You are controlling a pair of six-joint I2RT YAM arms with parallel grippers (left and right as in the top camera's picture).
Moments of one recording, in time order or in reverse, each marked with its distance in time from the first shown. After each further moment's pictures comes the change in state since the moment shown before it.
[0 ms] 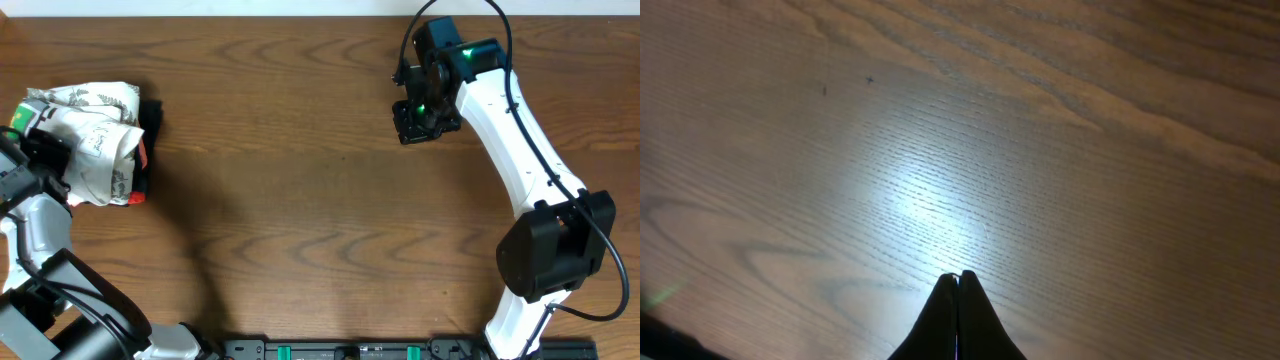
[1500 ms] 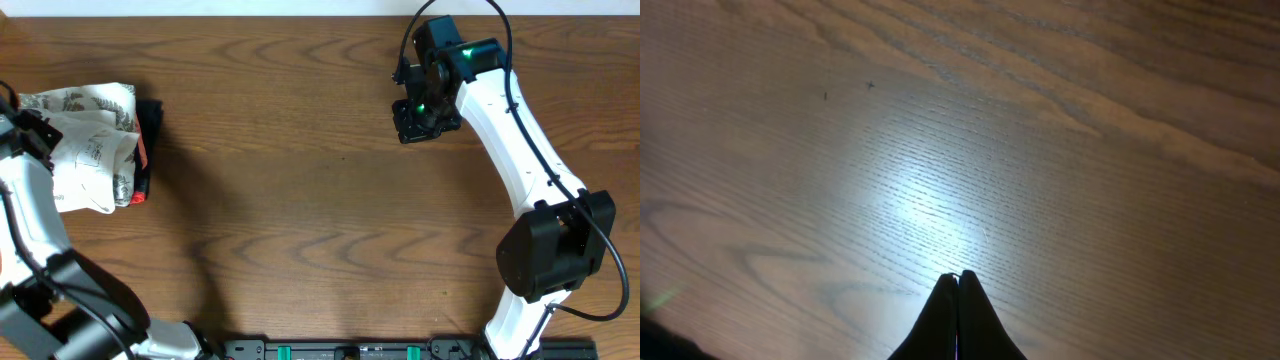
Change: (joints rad) left arm -0.103 0.048 0.338 -0.407 -0.223 0.191; right arm 0.000 0.000 0.000 0.010 0.000 0.000
